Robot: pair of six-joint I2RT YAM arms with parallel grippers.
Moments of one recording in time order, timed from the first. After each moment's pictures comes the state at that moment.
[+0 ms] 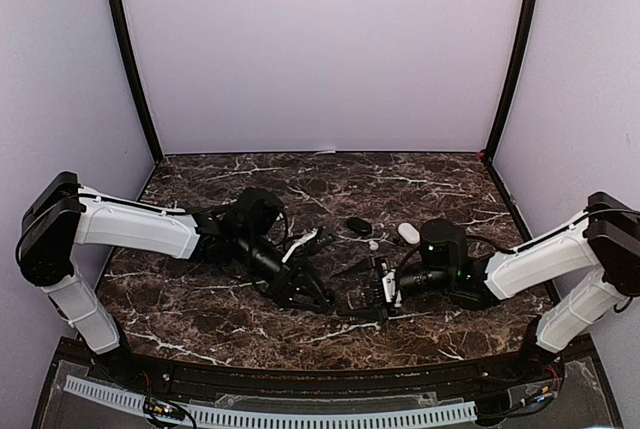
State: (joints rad) left arm -0.91 1.66 0.95 -0.05 0.96 -0.09; right arm 0.98 1.48 0.49 0.73 -0.67 -0.78
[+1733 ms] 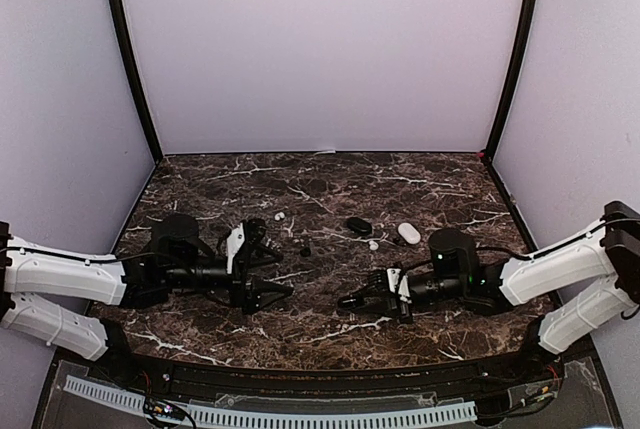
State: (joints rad) left arm -0.91 1.17 0.45 0.41 0.41 -0.01; right arm 0.97 1.38 0.40 0.57 -0.59 -0.52
